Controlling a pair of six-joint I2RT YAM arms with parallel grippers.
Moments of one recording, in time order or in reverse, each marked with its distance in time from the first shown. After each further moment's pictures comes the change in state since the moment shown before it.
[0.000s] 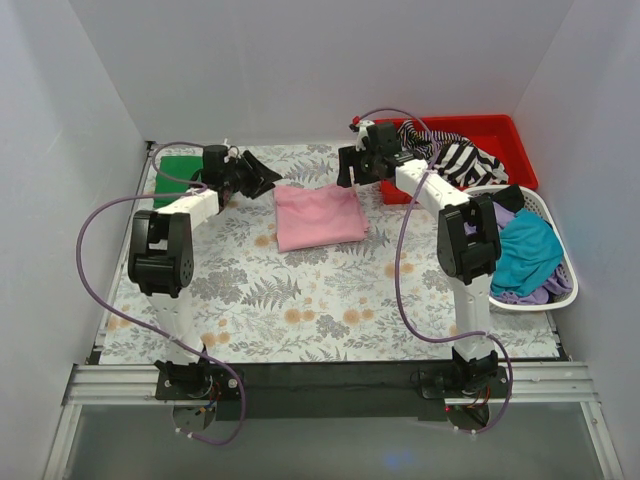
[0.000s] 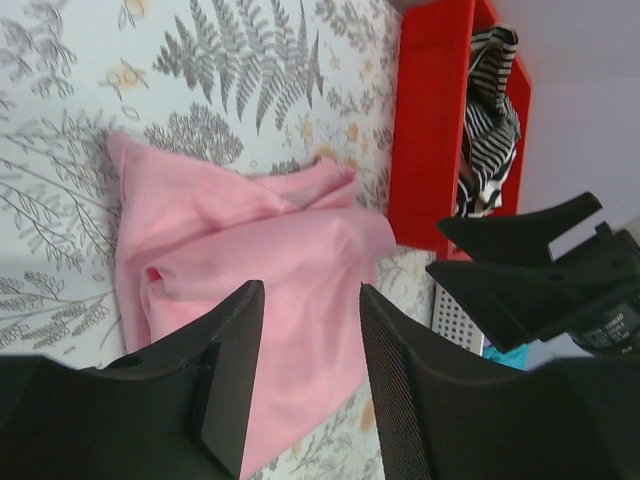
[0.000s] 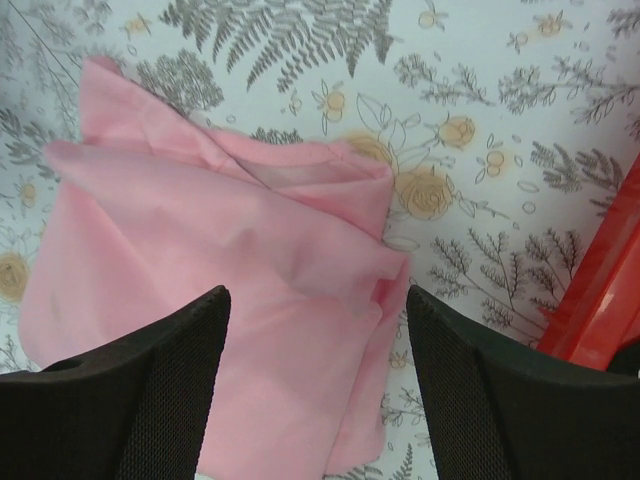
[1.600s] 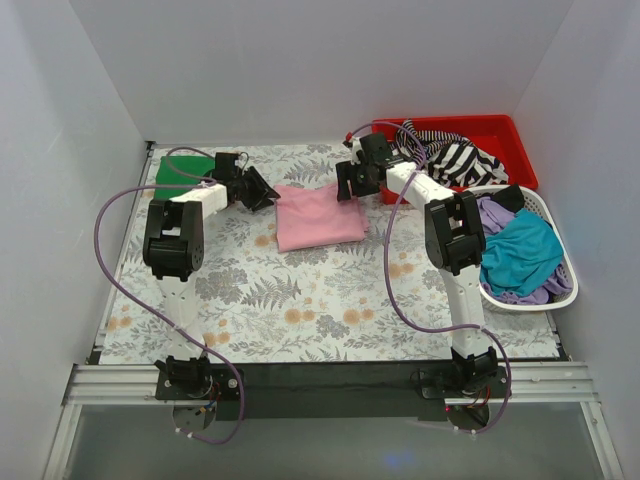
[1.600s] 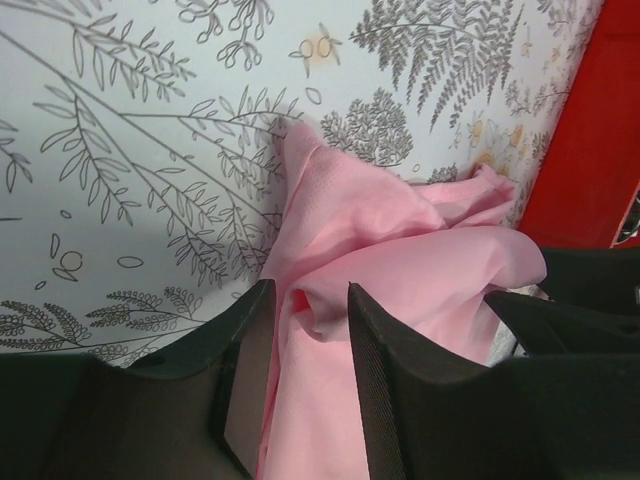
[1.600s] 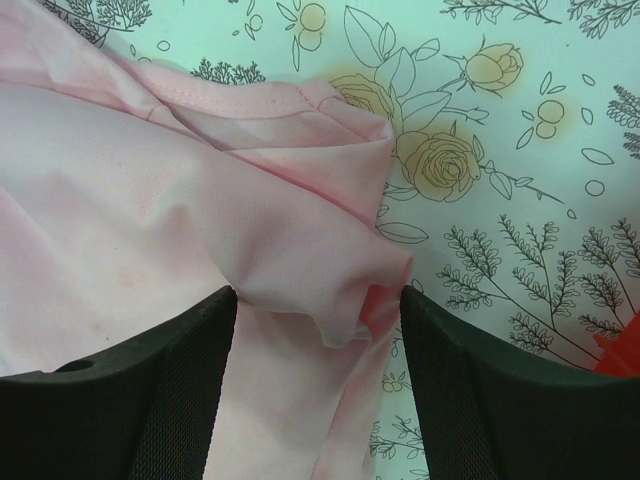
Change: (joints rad) left arm -0.008 0.190 0.132 -0.237 -0.086 0.083; right arm 0.000 0.156 0.075 -0.109 -0.029 -0.049
